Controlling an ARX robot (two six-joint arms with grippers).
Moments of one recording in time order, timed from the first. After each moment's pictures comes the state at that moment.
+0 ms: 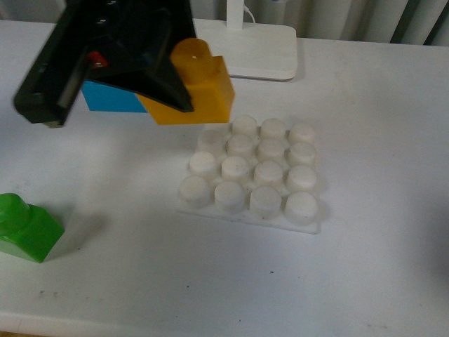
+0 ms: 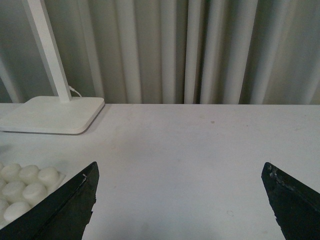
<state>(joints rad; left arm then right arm) -0.46 1.69 1.31 -0.70 0.22 1.31 0.00 0.00 0.01 0.00 0.00 0.00</state>
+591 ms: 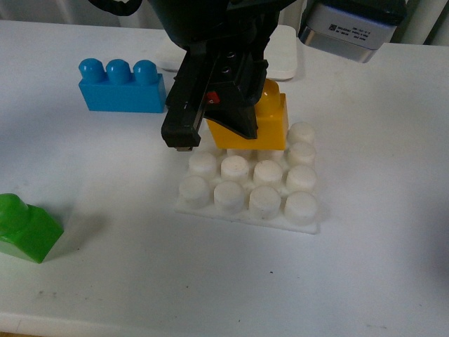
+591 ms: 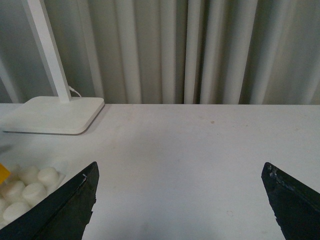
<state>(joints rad) -0.55 1.91 1.49 -0.72 0.21 1.25 0.00 0.00 0.01 0.00 0.00 0.00</state>
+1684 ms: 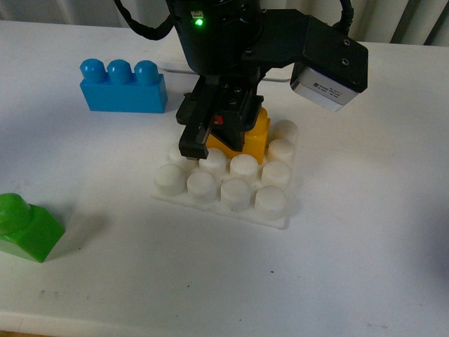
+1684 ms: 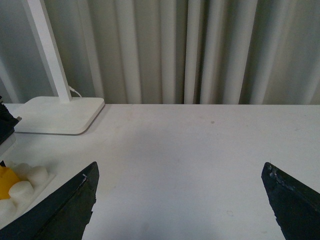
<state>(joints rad) -0.57 2.07 1.60 -0.77 0.06 1.31 0.00 0.00 0.01 0.00 0.00 0.00</state>
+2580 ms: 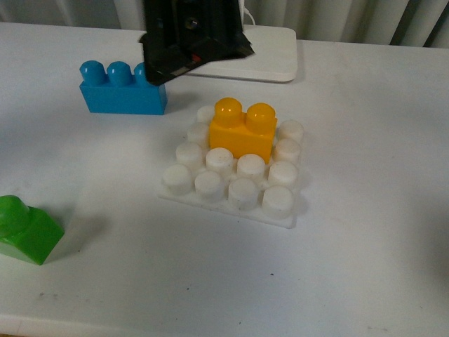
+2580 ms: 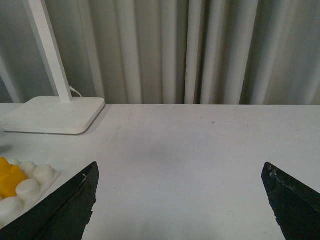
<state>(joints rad) -0.45 1.53 1.04 -0.05 0.20 1.02 0.00 0.00 0.01 0.00 0.00 0.00</state>
